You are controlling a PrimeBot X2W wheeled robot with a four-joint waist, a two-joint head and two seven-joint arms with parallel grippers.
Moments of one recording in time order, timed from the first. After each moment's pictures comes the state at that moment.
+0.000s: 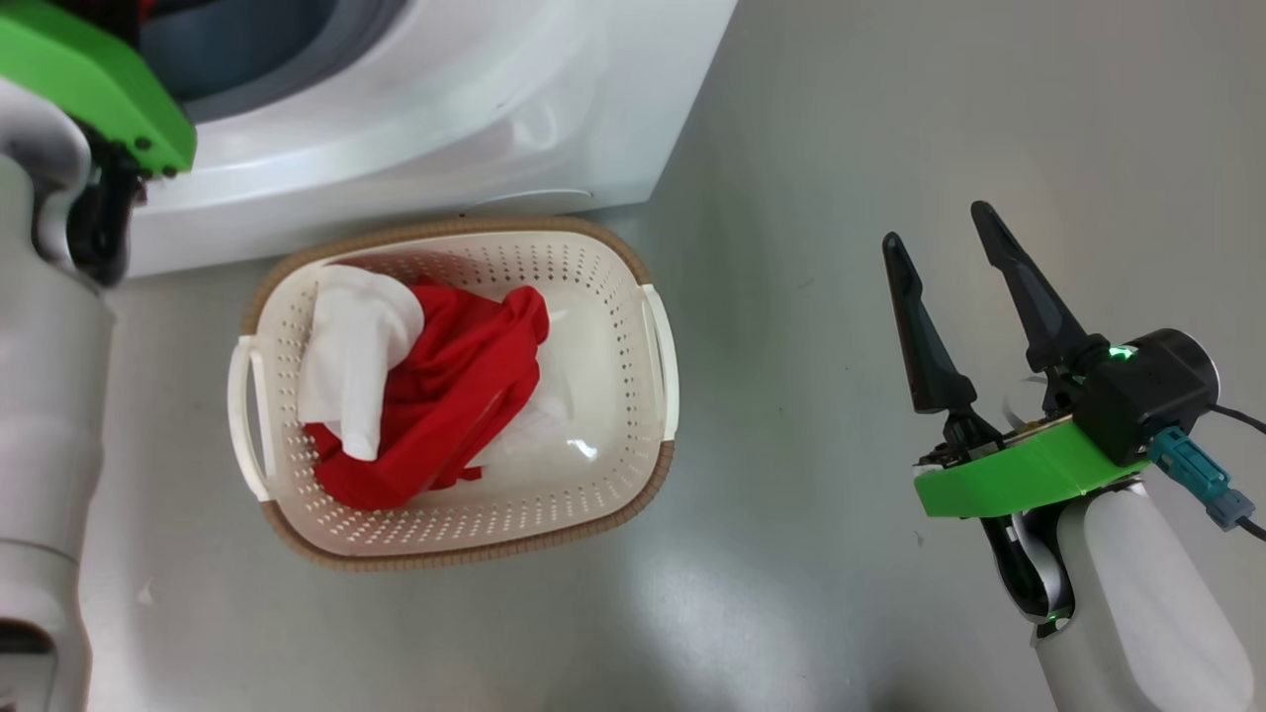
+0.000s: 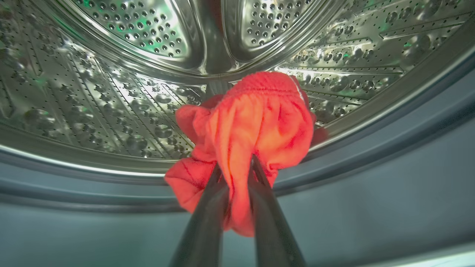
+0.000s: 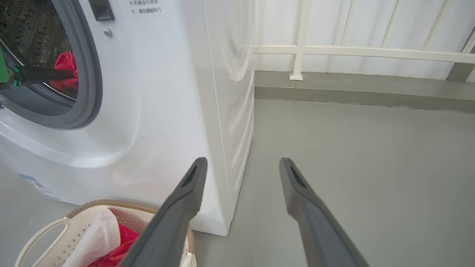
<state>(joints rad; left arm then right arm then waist) -1.27 0.25 -0.24 1.09 -0.53 -0.12 -0.05 -0.36 -0.05 0.09 0.14 0.19 0.12 -0.26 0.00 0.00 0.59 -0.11</state>
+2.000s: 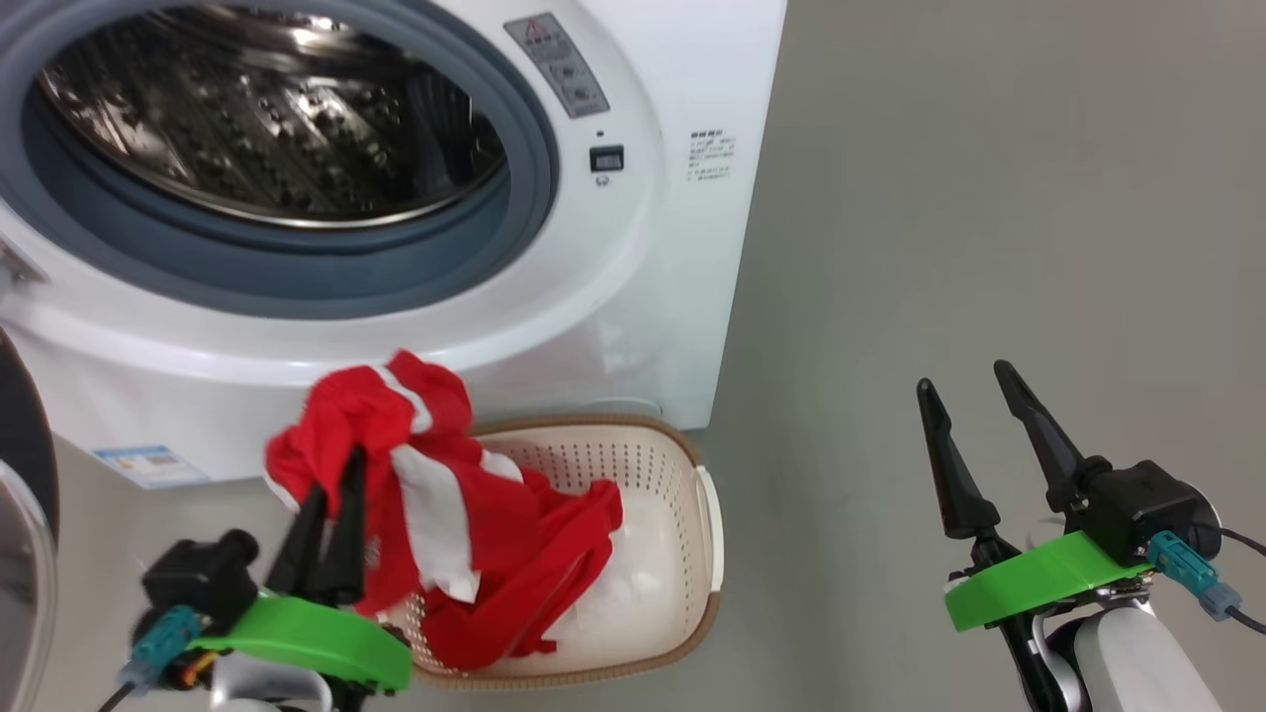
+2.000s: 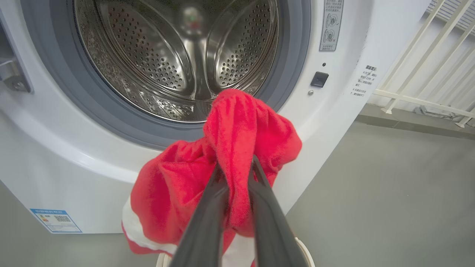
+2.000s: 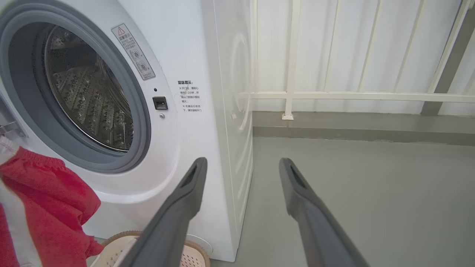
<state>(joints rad) -0.20 0.15 -0.14 0.23 -0.44 0.02 -0.18 -0.16 -0.05 0.03 0.22 0.22 0.12 -0.26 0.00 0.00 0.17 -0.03</state>
